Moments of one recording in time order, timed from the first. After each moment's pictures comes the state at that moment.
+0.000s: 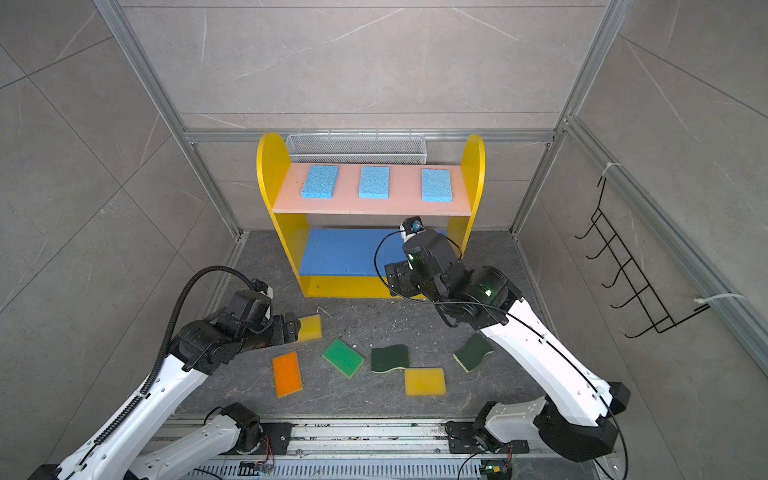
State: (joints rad) left arm -0.54 0.90 0.99 -1.08 -0.16 -0.60; right arm 0.83 1.27 1.65 -1.05 0.38 0.29
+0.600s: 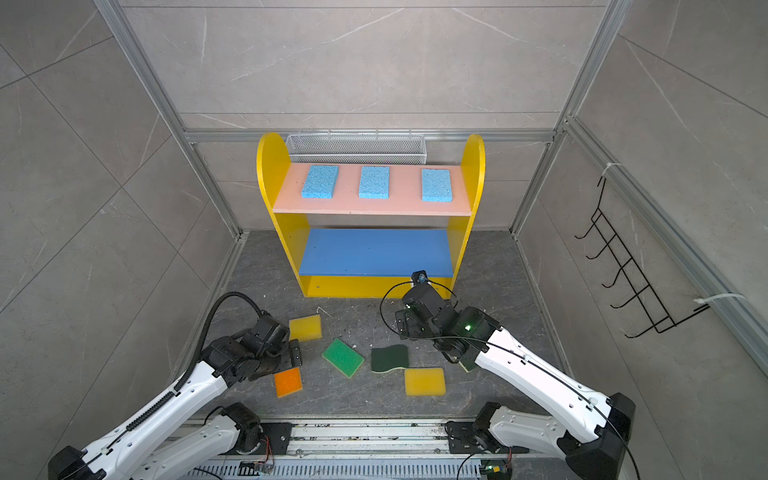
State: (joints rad) left arm -0.58 0.87 0.66 -1.03 -0.17 -0.83; right arm 0.83 1.14 1.11 -0.88 0.36 0.44
